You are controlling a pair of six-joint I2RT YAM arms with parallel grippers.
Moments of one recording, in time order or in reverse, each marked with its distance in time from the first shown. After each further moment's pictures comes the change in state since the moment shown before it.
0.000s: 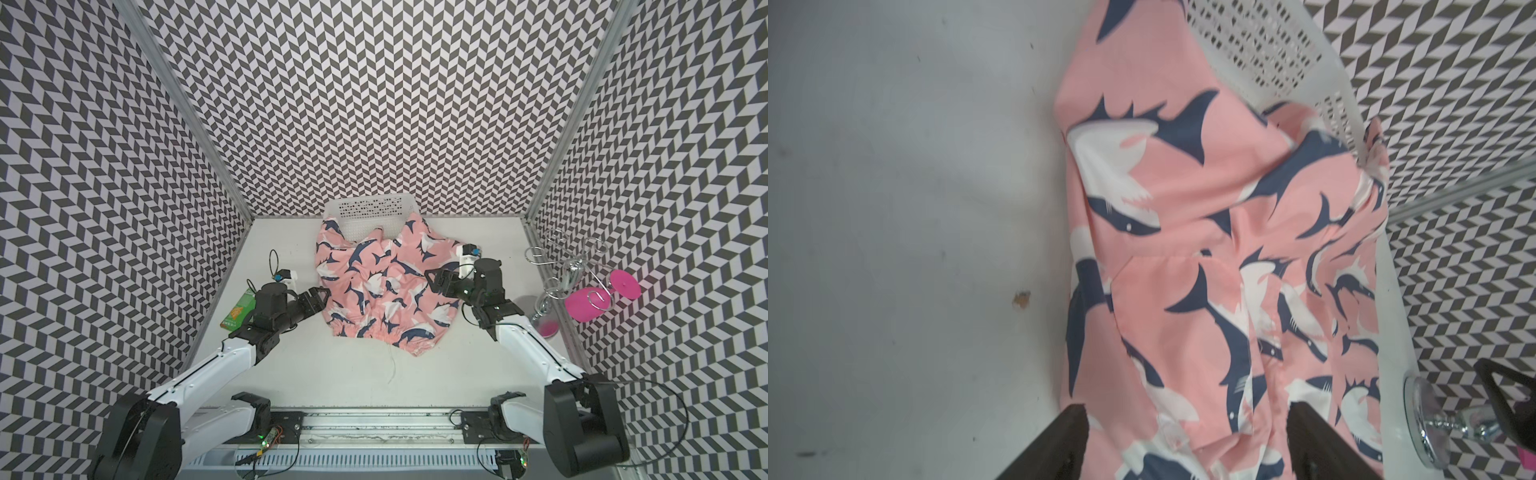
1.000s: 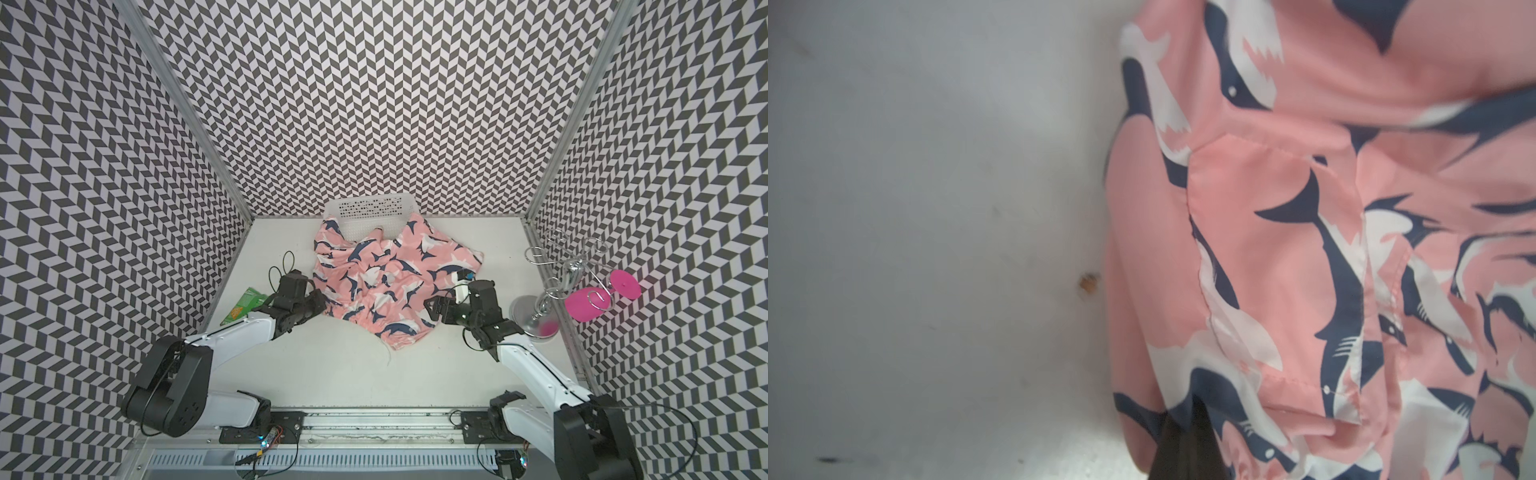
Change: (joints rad) left arm 0.039 0.318 0.205 -0.141 -0.173 0.009; right arm 0.045 -0.106 -0.138 -0.142 0.048 -0.024
